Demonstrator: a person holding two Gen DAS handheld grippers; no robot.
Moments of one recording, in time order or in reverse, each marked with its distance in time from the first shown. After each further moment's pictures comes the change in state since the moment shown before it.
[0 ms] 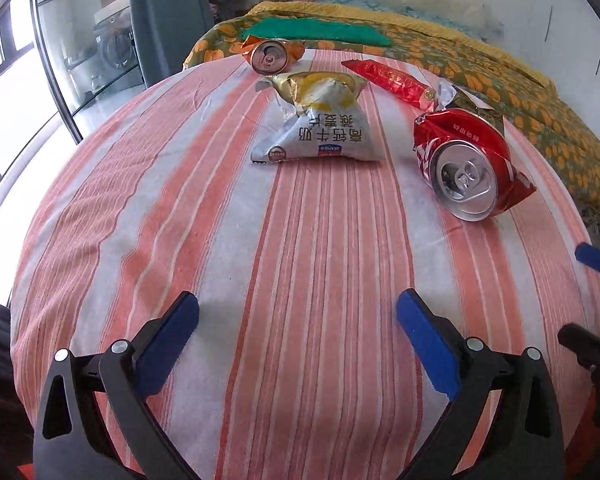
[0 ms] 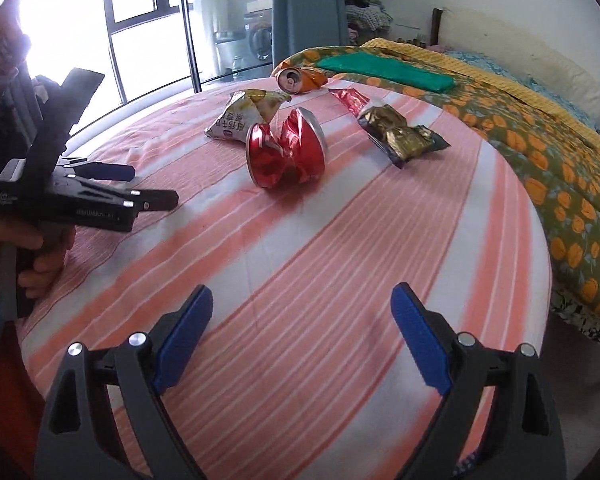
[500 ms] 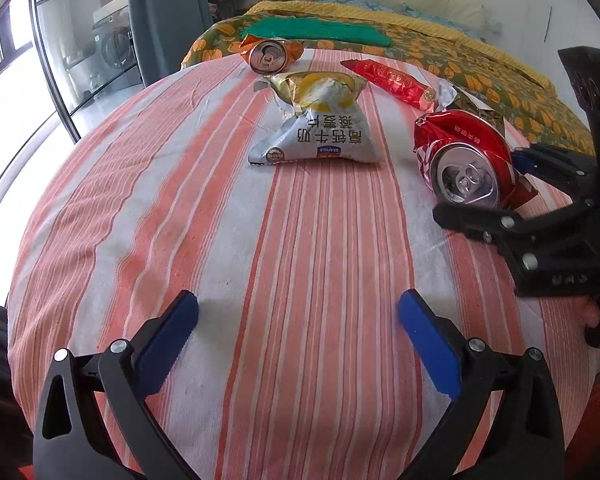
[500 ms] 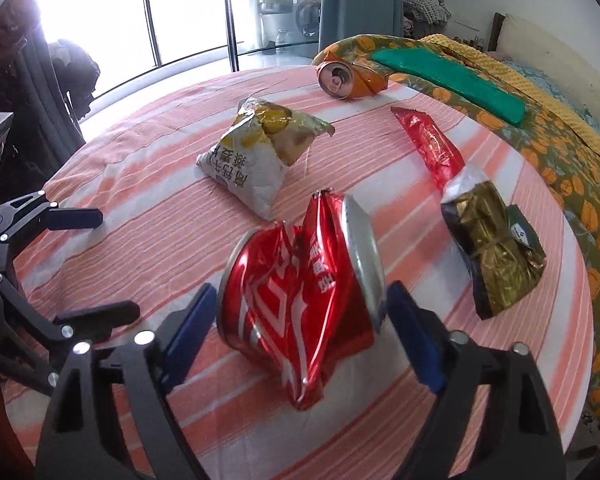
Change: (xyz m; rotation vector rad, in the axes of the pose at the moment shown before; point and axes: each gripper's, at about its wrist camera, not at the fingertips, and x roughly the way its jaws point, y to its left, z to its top) left arm 0.002 0.000 0.003 -0.004 0.002 -0.009; right arm 0.093 0.006 0.092 -0.136 0.097 0.100
